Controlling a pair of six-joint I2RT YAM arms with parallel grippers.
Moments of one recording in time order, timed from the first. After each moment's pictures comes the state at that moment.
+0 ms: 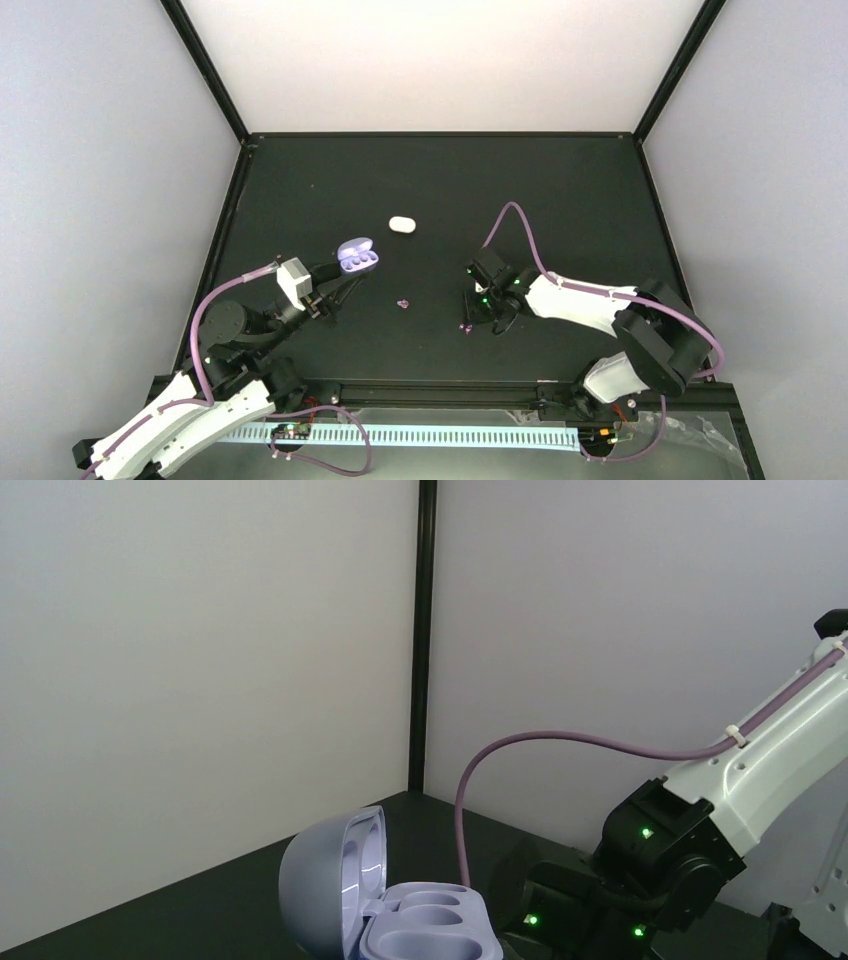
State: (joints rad) left arm -0.90 0.26 0.54 -0.06 -0.03 -0.06; right arm 0.81 1.46 0.70 -0.40 -0.12 0.68
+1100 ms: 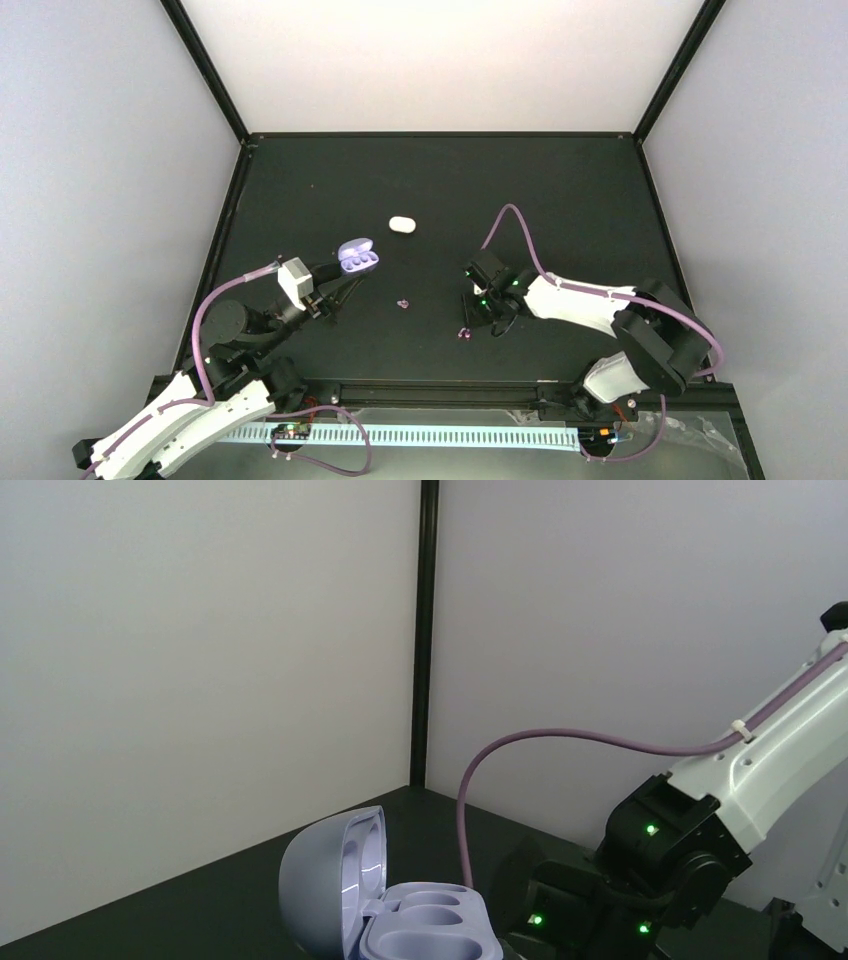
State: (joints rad) left arm -0.90 0.26 0.54 -0.07 -0.03 -0.06; right arm 0.83 1.47 0.70 -0.40 -0.14 0.69
